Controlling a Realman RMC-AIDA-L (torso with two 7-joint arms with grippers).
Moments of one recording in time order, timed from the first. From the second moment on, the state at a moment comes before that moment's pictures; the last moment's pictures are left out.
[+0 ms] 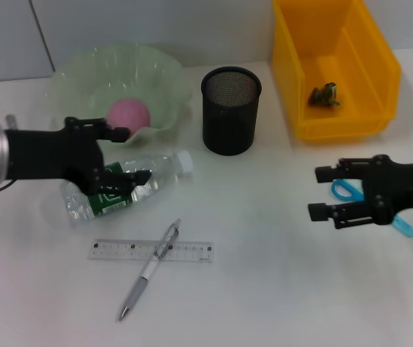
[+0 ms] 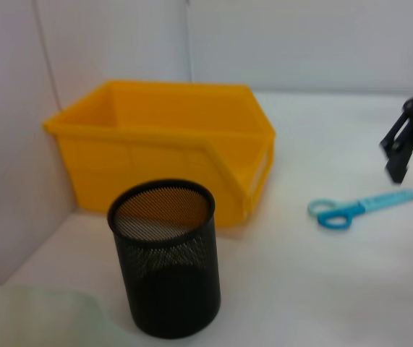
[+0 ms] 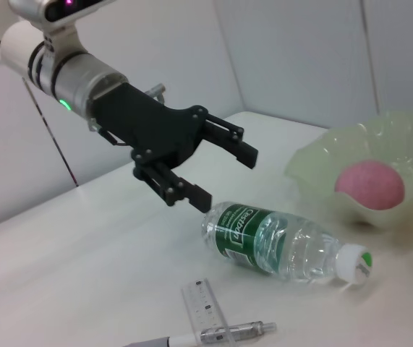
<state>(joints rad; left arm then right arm) -0.53 -2.05 1.08 1.02 2.01 1.39 -1.53 0.46 1.98 -0.70 -0.73 -2.03 -1.70 1.47</state>
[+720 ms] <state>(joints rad) -0.78 -2.07 1.17 0.87 2.30 1.22 -1.80 0.40 1.99 -0.67 -0.67 -2.04 -1.69 1.32</state>
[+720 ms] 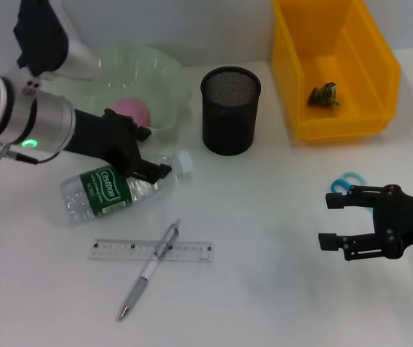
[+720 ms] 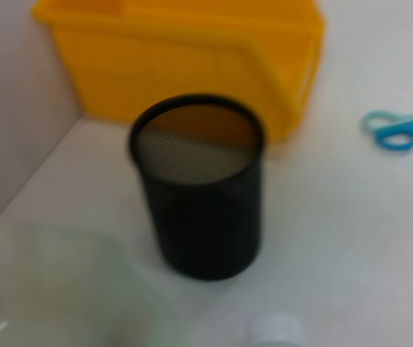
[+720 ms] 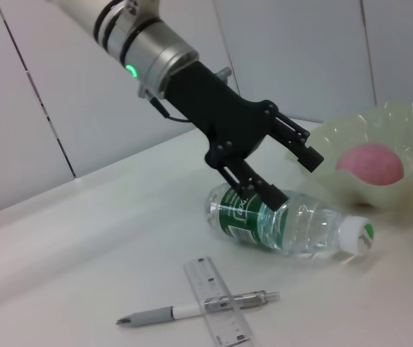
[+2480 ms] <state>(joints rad) -0.87 -2.07 1.27 0.70 2.31 1.09 -1.78 0.47 2.01 -0.68 -0.67 -2.09 -1.69 1.36</state>
